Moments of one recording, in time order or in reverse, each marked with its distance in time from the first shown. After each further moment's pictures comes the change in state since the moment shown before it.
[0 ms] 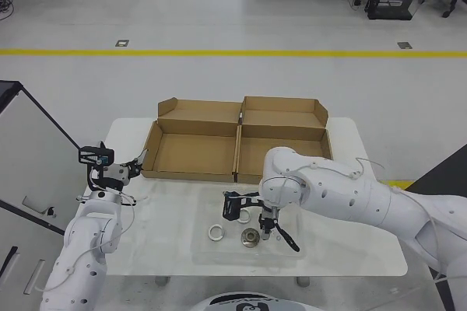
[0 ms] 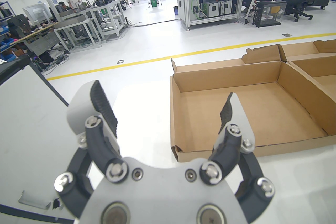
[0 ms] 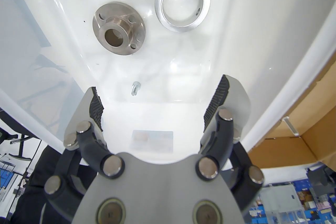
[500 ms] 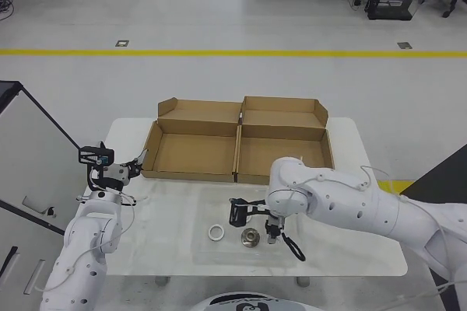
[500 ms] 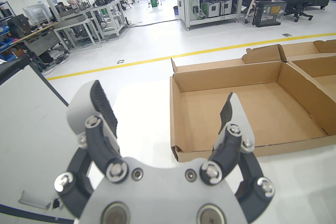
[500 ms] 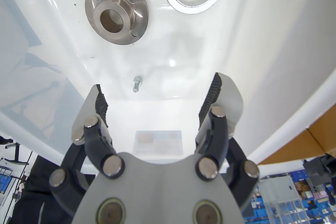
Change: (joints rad) left arm 0.000 0.000 0.000 0.000 0.000 0.000 0.000; right arm -0.050 0.056 0.000 -0.066 -0.063 0.024 0.000
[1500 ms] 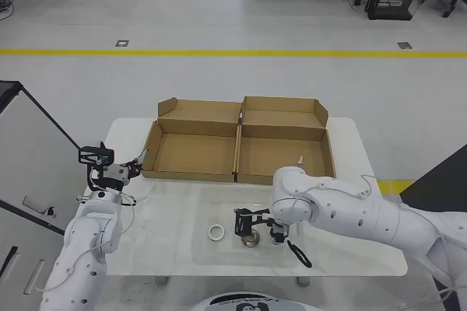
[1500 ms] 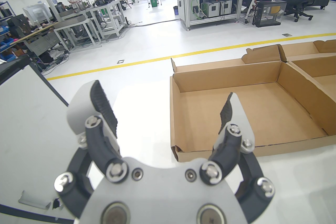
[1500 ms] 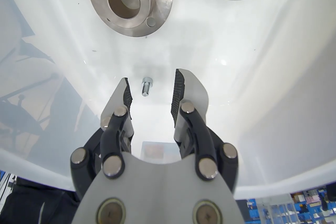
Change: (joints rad) left arm 0.000 0.000 0.000 0.000 0.000 0.000 0.000; right arm -0.062 0.023 0.000 -0.002 -0.036 -0.054 0.000
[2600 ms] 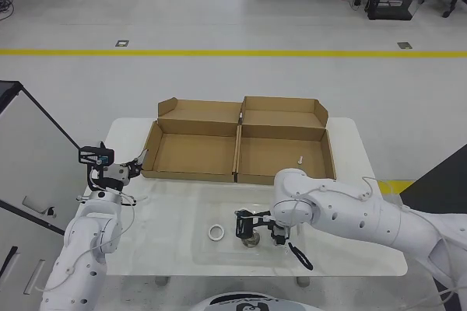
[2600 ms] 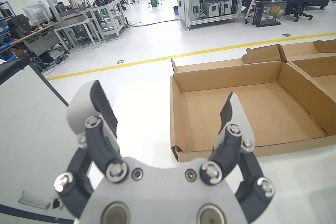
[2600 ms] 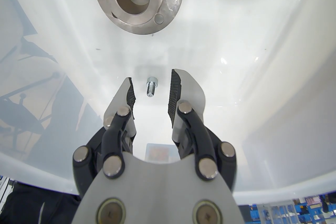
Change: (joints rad) left arm 0.000 0.000 0.000 0.000 0.000 0.000 0.000; right arm -0.009 0.010 0.000 -0.010 0.005 0.000 0.000
